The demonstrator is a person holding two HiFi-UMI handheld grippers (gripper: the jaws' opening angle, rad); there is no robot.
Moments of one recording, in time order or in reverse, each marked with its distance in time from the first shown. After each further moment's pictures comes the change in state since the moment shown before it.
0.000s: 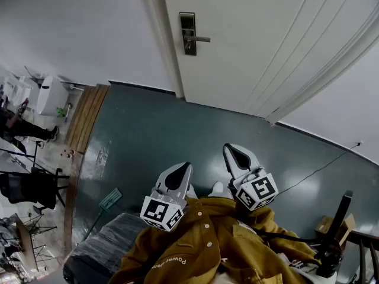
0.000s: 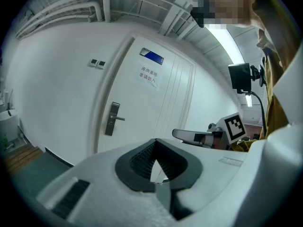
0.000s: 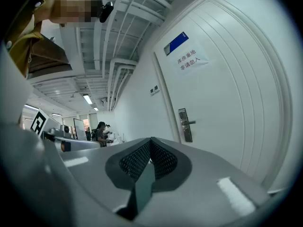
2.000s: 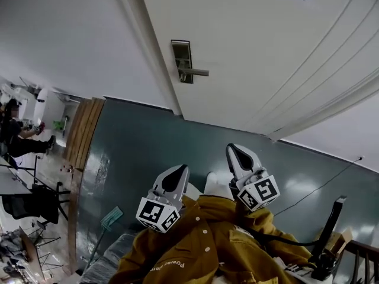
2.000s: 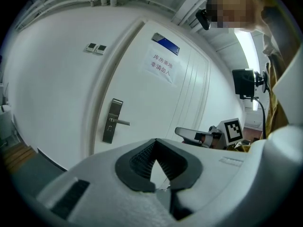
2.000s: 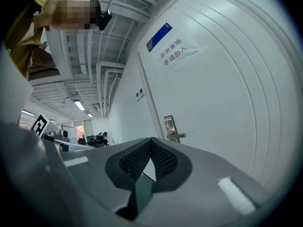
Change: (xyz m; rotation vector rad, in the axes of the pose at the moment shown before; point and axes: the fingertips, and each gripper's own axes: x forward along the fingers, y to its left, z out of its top) left arm 0.172 0.110 0.058 -0.042 0.043 -0.005; right arm 0.145 -0.154 0.056 0.040 -0.069 -0.023
